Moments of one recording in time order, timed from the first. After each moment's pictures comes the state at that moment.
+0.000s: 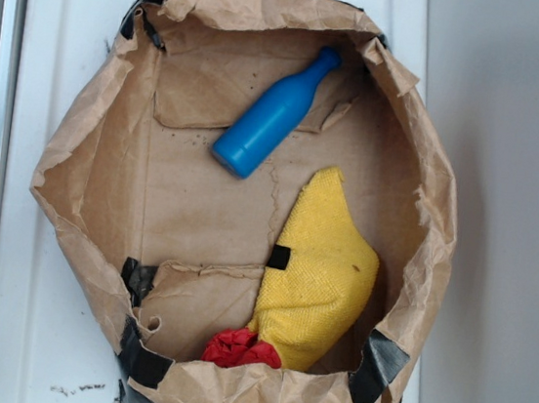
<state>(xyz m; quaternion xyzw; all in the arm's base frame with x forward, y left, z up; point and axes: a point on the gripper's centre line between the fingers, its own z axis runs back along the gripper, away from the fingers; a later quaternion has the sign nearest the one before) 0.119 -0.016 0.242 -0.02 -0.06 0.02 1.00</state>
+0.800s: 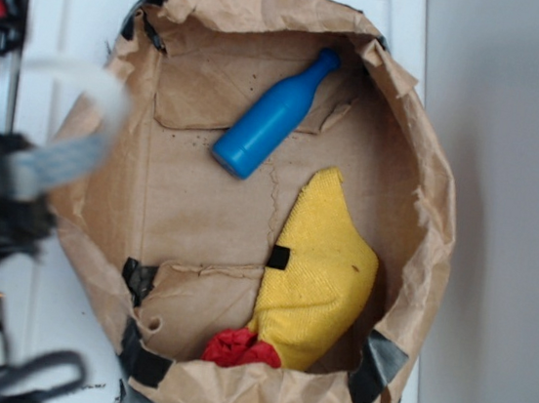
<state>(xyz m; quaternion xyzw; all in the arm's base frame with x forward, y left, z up) 0.184 -0.028 0.204 -0.04 -0.03 0.10 0.99</state>
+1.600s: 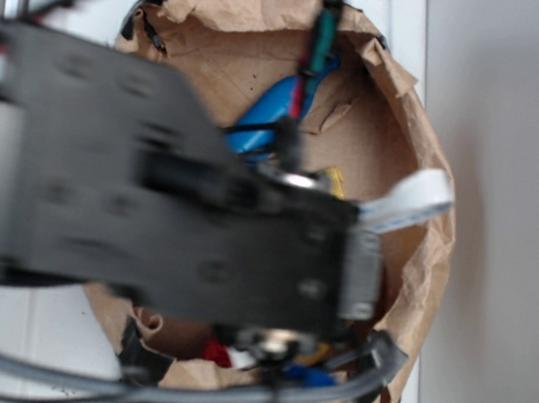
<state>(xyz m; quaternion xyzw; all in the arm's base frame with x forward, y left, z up) 0.290 -0.007 0.127 0.00 -0.06 0.24 0.97</state>
